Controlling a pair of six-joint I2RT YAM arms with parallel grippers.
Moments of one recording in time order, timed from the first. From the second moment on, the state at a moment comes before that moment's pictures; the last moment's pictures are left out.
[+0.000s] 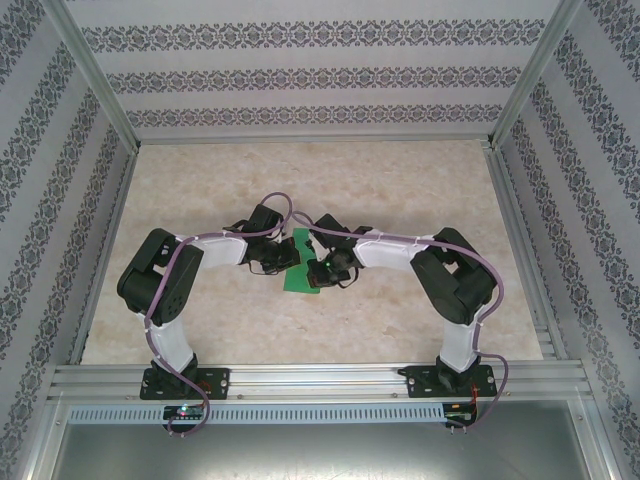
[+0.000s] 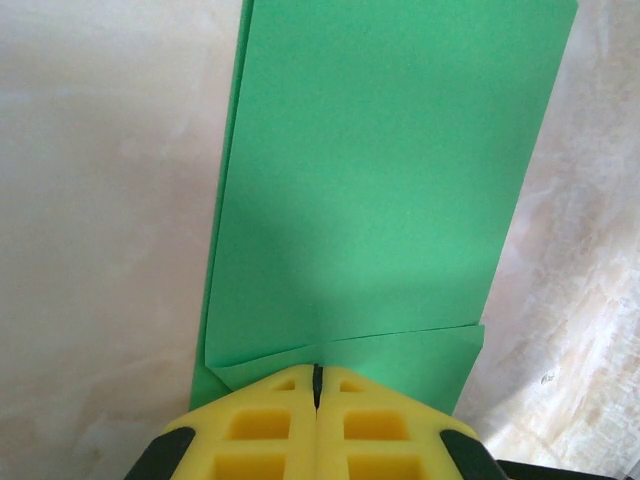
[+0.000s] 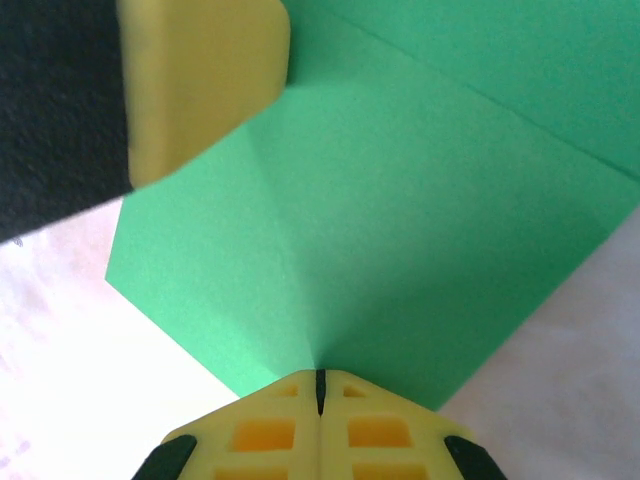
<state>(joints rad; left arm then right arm) -0.44 1.81 0.93 -0.18 0.42 -0.74 0.74 1.87 1.10 -0.46 -0.36 0.49</state>
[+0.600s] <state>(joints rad) -0.45 1.81 0.93 -0.18 0.43 -0.74 0.76 1.81 1.02 -0.47 -0.35 0.48</state>
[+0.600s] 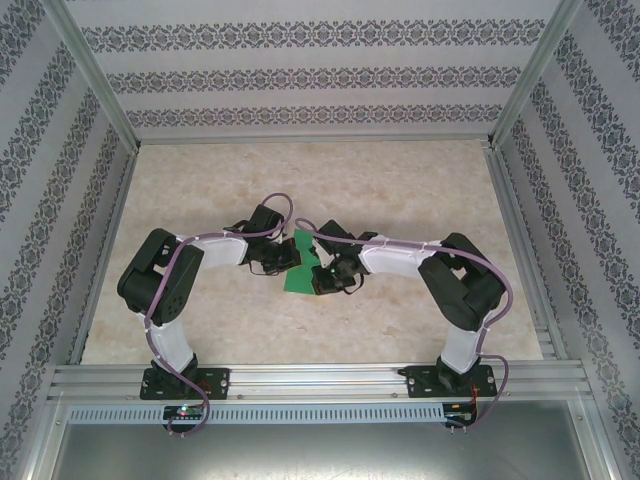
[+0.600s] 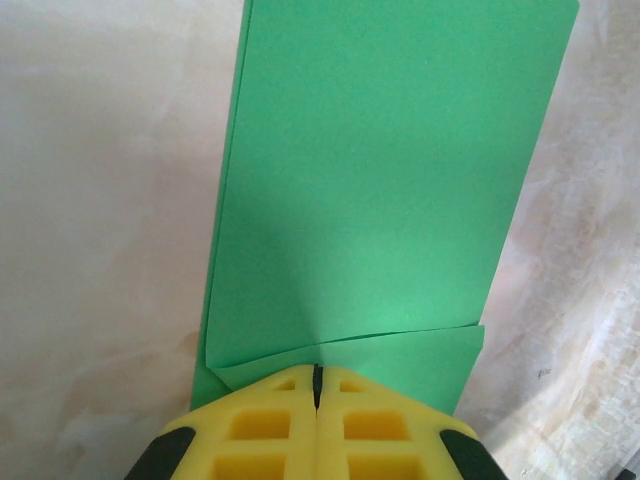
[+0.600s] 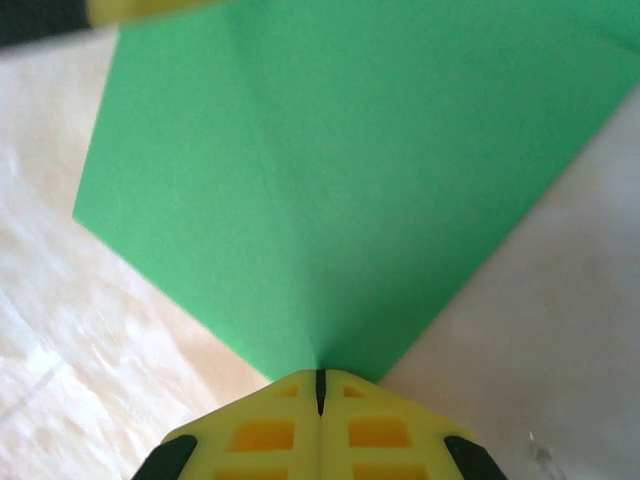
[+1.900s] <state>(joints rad) -0.45 1.81 0.92 -0.18 0.44 -0.73 0.74 1.78 0.94 -0.26 -0.35 0.64</state>
